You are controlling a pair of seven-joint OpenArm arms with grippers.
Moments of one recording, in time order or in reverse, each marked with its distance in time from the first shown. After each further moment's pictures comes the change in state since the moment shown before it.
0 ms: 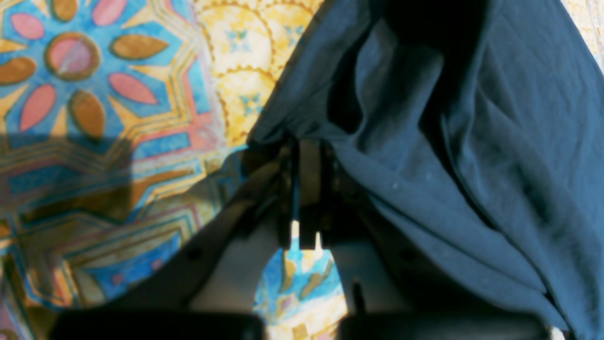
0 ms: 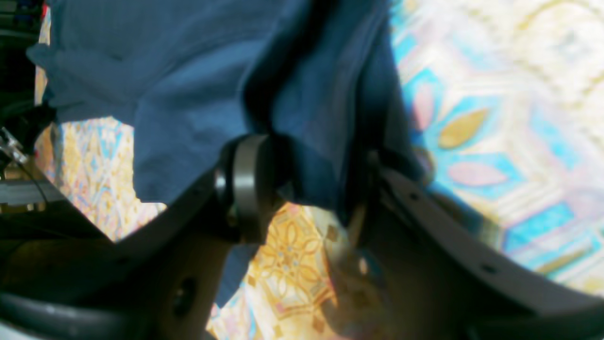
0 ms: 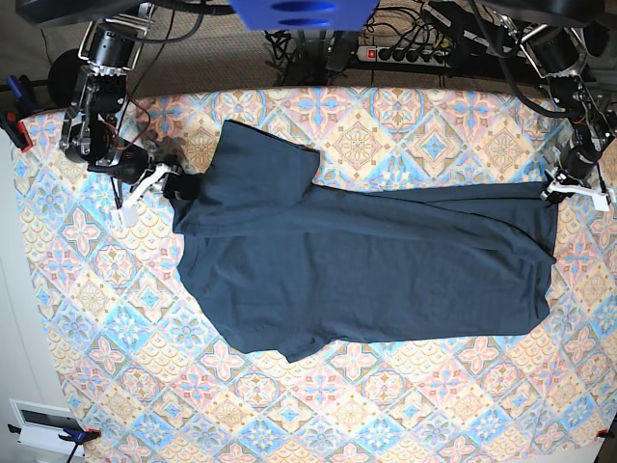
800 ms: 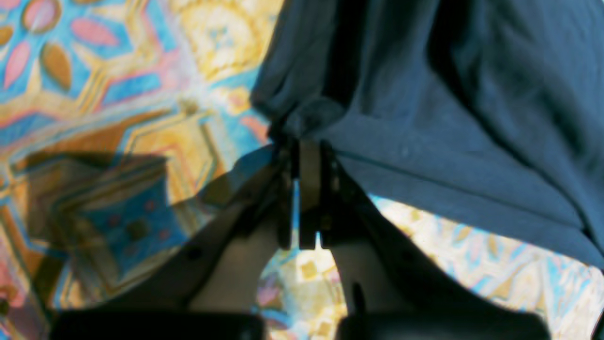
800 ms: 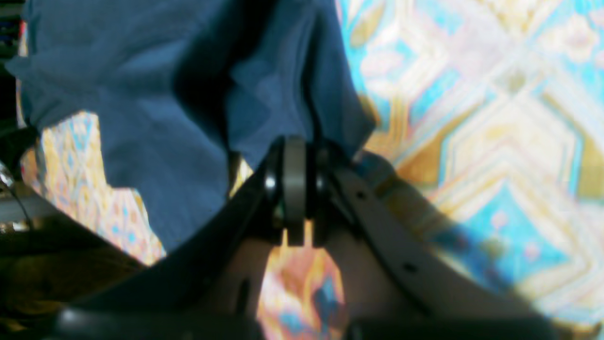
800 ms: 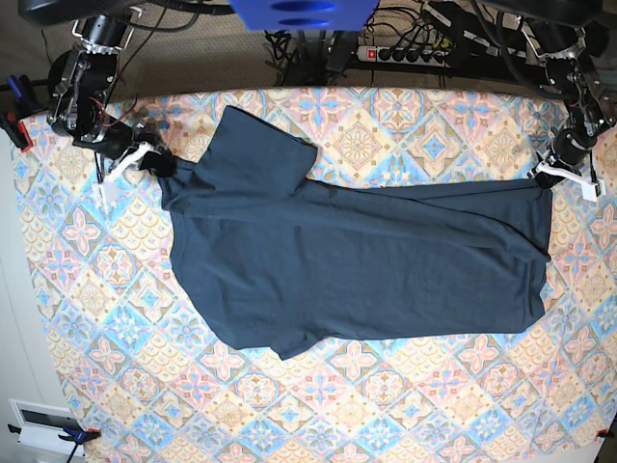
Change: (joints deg) left arm 6.7 -0.3 3.4 6.1 0.2 -3.0 0.0; right arm -7.1 0.3 6.5 3.0 0.3 0.2 -0.4
